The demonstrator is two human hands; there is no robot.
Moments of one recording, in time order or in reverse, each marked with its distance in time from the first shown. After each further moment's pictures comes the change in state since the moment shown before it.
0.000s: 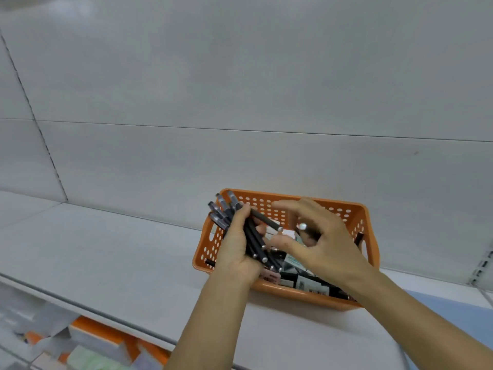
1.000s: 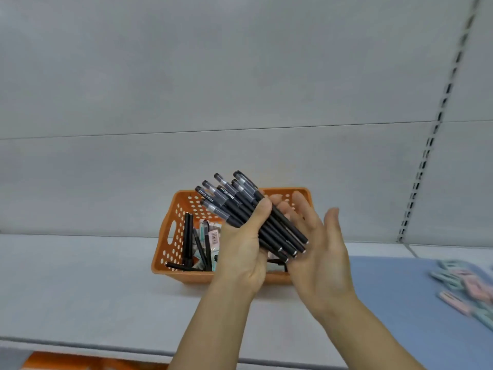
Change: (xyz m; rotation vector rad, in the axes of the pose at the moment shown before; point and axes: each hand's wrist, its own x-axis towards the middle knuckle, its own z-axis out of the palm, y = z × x) left_hand -0.045 -0.056 0.036 0.275 -0.326 0.223; right_hand -0.057 -0.034 -0.007 1.216 0.504 0.586
